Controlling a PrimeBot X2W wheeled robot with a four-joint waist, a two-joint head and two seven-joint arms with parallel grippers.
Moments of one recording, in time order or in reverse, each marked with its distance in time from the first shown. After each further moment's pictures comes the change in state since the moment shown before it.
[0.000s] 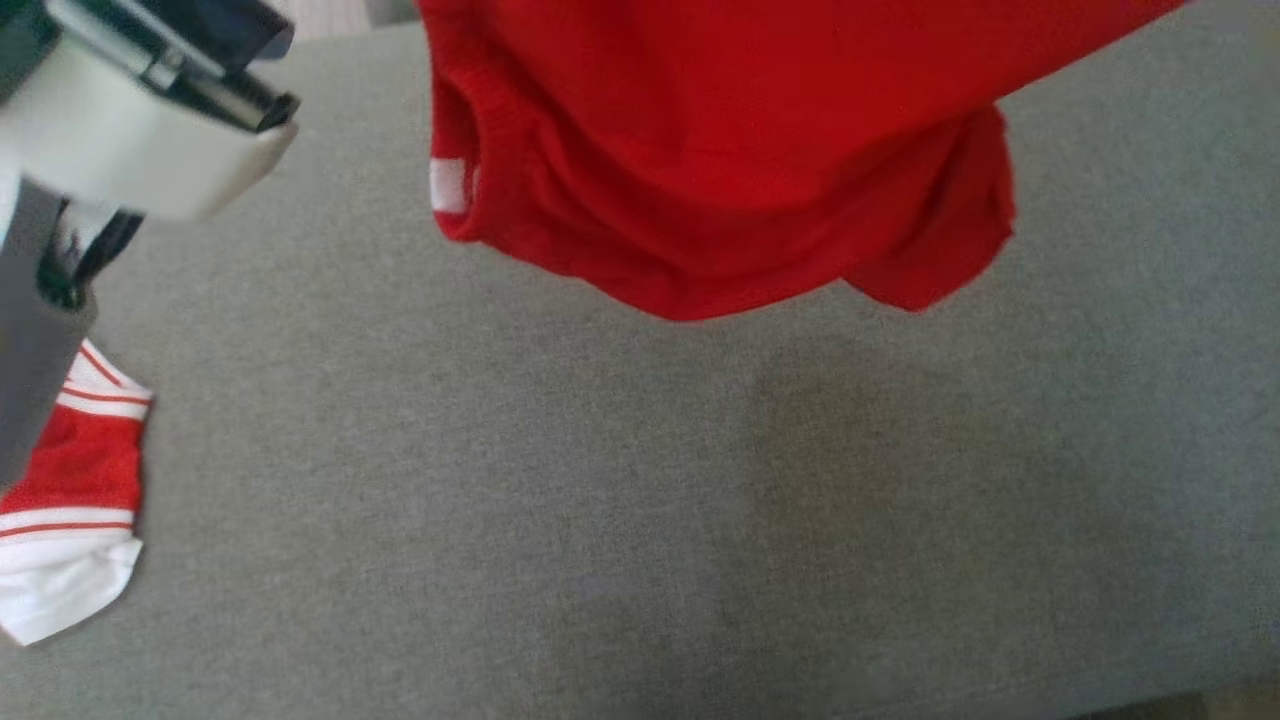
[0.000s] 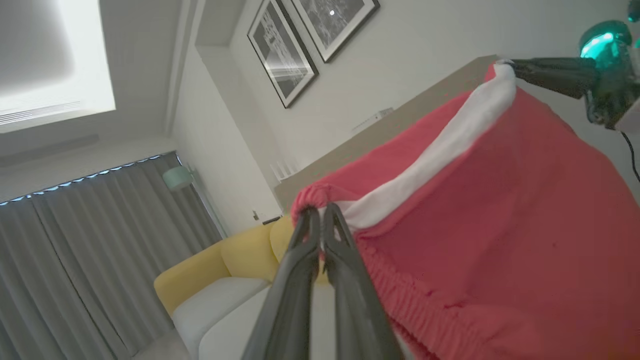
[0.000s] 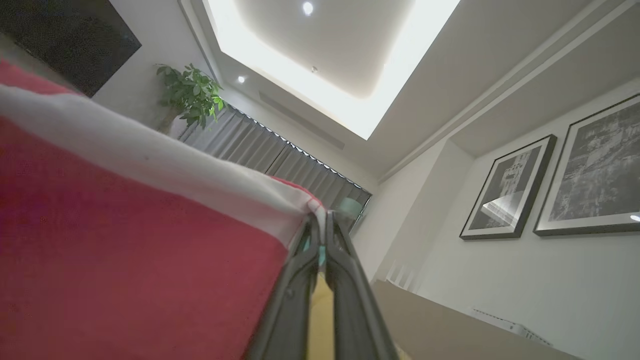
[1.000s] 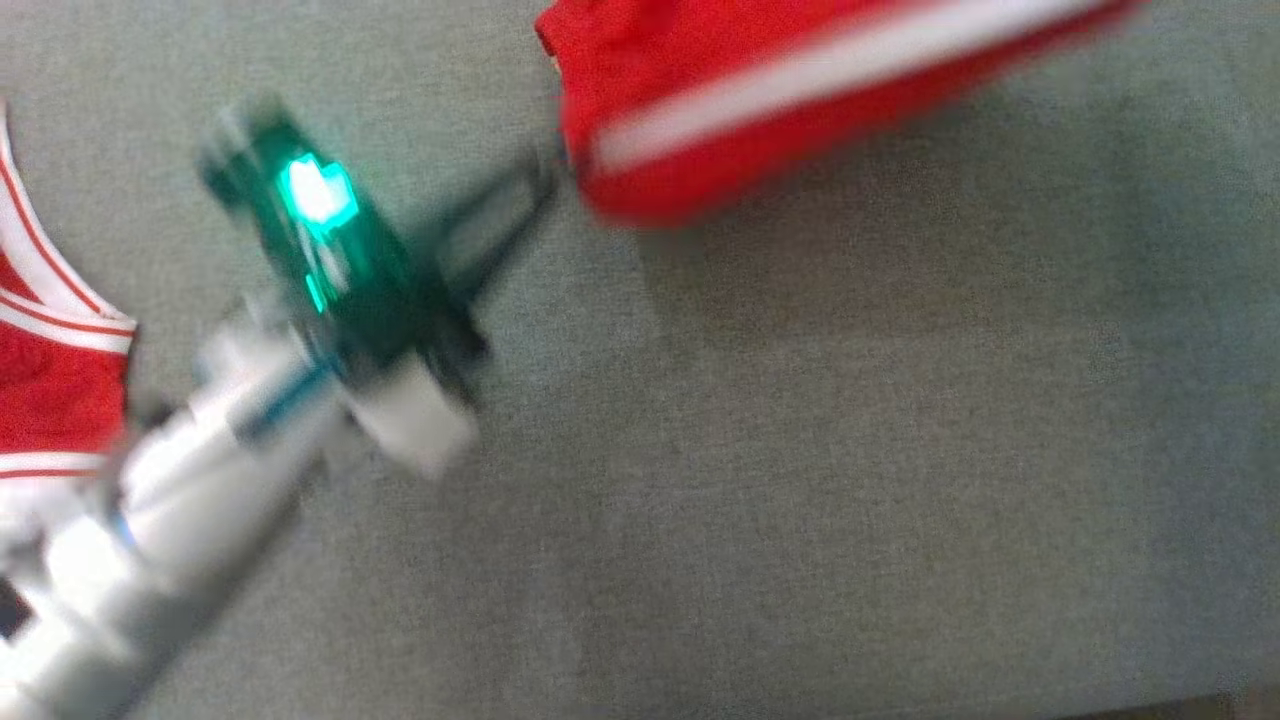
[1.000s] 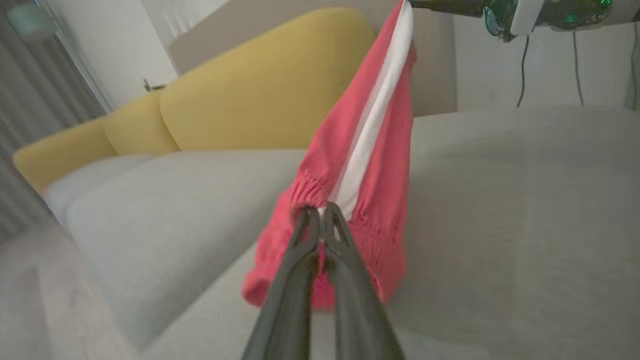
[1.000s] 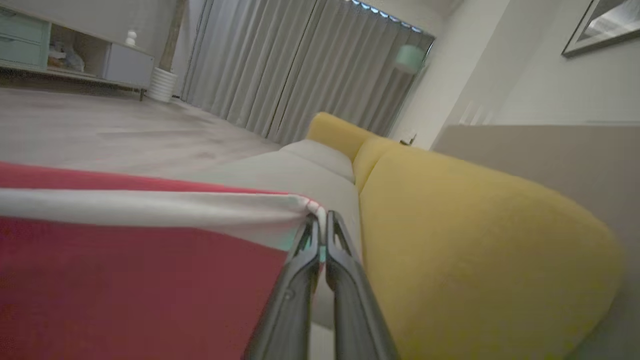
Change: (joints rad) left arm 0.175 -0.080 -0.370 0.265 0.123 0.029 -0.260; right arm 0.271 -0.051 -0.046 0.116 0.125 0.000 0.000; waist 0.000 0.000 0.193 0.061
